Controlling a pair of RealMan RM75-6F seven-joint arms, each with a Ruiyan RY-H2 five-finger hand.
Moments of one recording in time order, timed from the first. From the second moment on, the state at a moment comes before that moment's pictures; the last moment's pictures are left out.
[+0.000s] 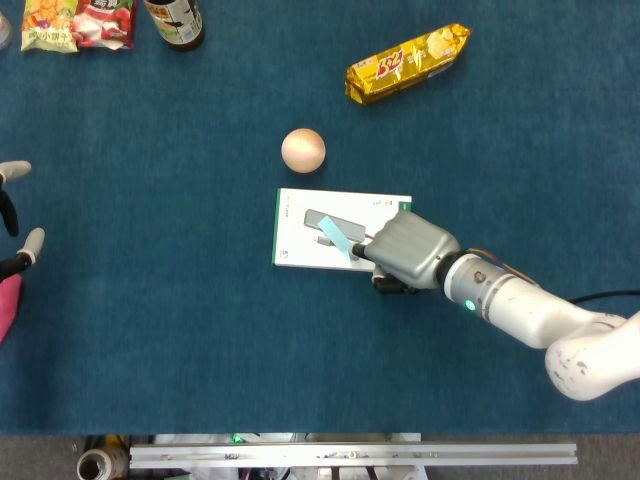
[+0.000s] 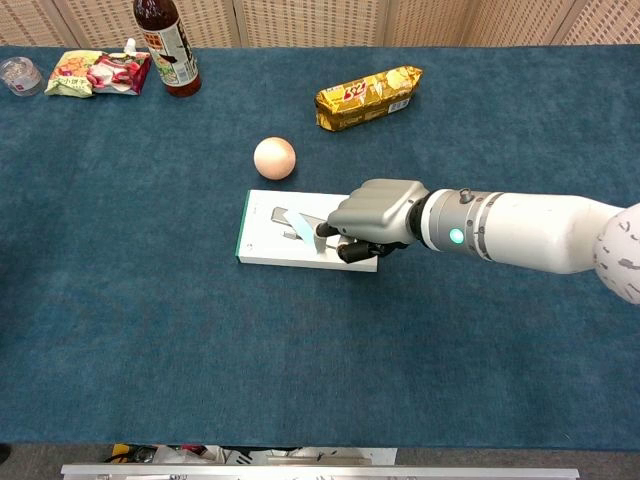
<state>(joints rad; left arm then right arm) -0.15 -1.23 -0.10 -1.67 1.40 1.49 0.07 1.23 -1.46 -0.15 -1.82 -0.70 0.77 -0.63</state>
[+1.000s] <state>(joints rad) -0.14 -1.22 -0.11 -1.67 1.41 1.48 0.06 1.22 -1.46 -0.15 -1.84 -0.71 0.79 -0.65</state>
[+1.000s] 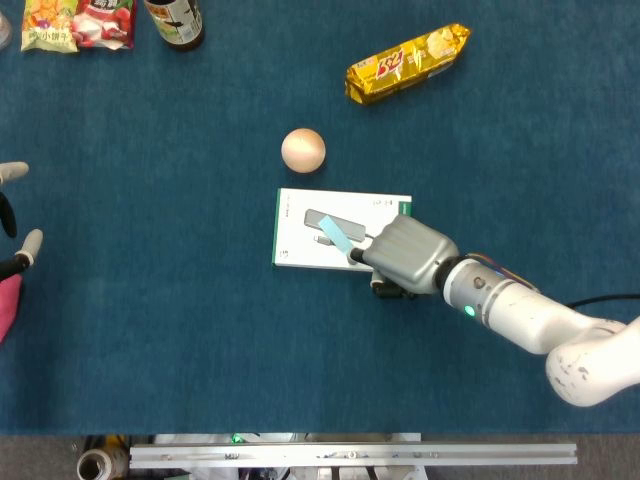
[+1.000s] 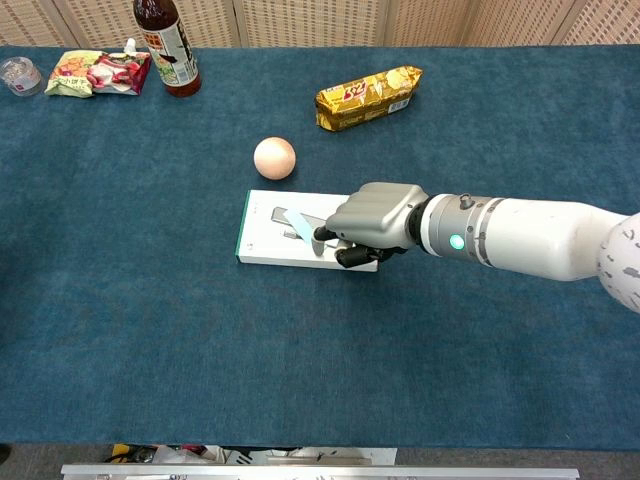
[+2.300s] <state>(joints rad) -0.14 -1.22 -0.11 -1.69 1.41 1.48 0.06 1.20 -1.44 -0.16 -1.84 -0.69 0.80 -0.66</state>
